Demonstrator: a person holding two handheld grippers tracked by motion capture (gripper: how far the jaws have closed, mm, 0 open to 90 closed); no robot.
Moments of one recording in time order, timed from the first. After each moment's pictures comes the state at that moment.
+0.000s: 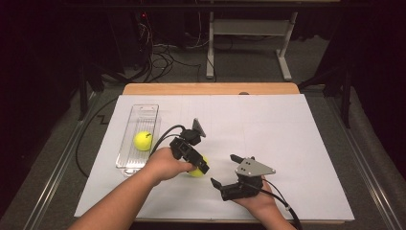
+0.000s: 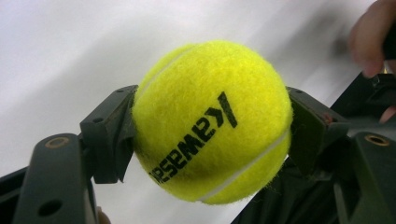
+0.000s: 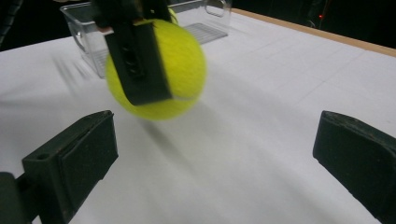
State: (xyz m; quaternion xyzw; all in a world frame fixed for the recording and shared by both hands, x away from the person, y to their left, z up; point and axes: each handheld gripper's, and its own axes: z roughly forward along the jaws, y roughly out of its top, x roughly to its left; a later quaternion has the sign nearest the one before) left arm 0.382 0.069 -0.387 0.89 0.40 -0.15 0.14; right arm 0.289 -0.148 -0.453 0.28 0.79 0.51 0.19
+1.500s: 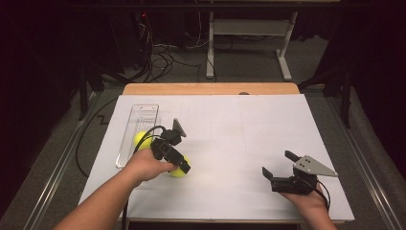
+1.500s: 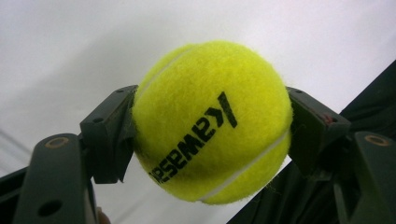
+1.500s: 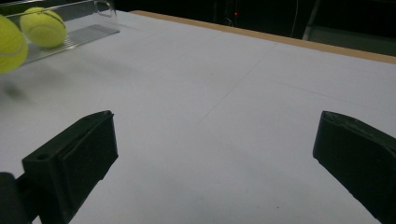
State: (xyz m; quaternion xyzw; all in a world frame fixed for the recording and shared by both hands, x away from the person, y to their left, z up) left arm 0.380 0.118 -0.388 0.88 0.43 -0.14 0.12; right arm 0.288 -0.279 -0.446 0.38 0.73 0.49 0.27
